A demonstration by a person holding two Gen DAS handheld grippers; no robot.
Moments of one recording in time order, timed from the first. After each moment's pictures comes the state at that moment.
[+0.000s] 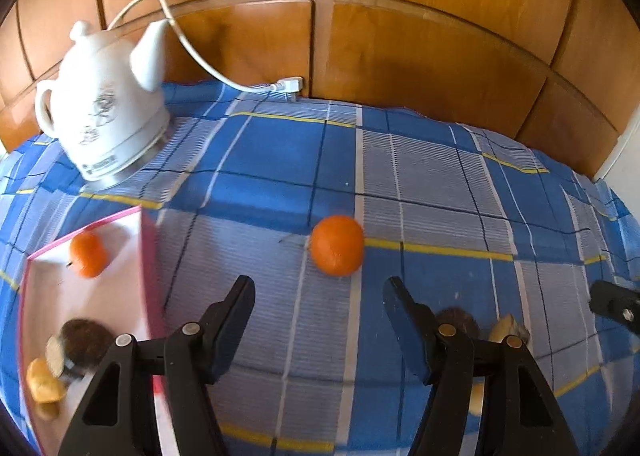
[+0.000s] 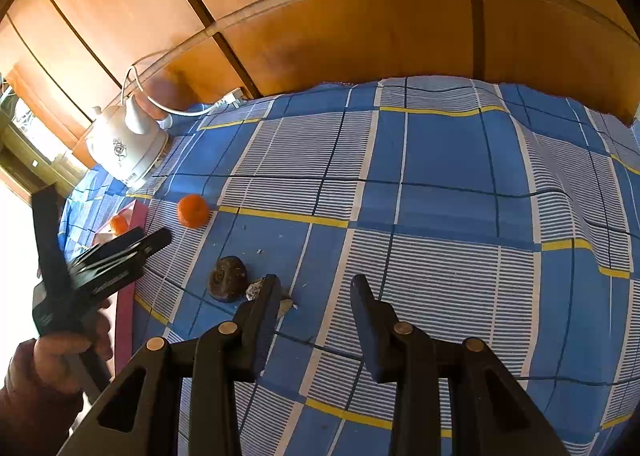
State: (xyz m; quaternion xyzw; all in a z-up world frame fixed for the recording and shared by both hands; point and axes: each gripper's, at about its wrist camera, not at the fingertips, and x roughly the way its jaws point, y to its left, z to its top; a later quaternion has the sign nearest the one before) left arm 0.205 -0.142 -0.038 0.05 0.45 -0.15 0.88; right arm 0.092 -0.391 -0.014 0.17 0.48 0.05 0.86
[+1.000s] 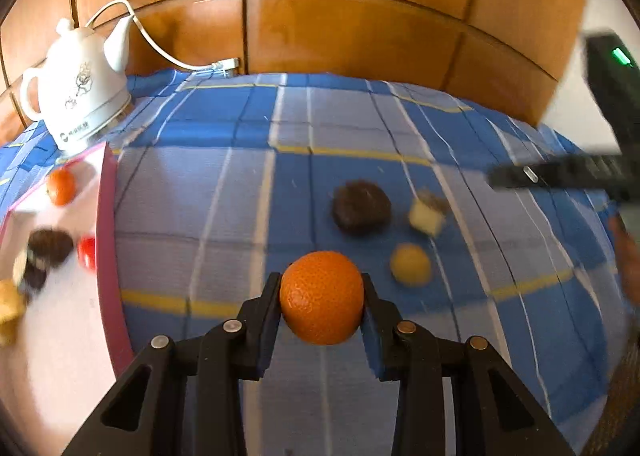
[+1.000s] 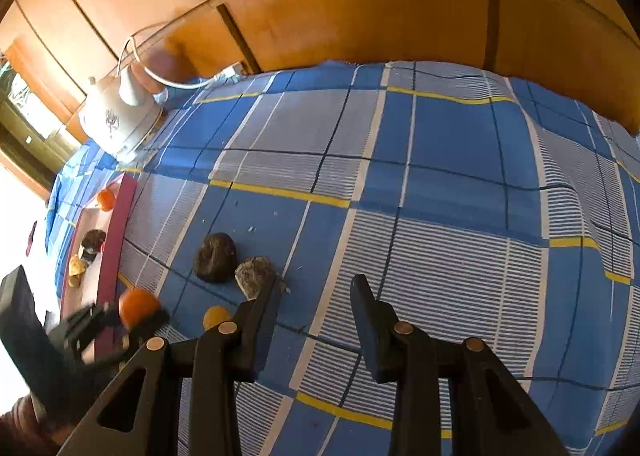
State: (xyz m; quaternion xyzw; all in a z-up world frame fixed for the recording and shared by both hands) left arm 0.081 -0.149 -0.062 0.06 0.43 -0.23 0.87; right arm 0.096 -0.378 -0.030 0.14 0.51 0.05 0.85
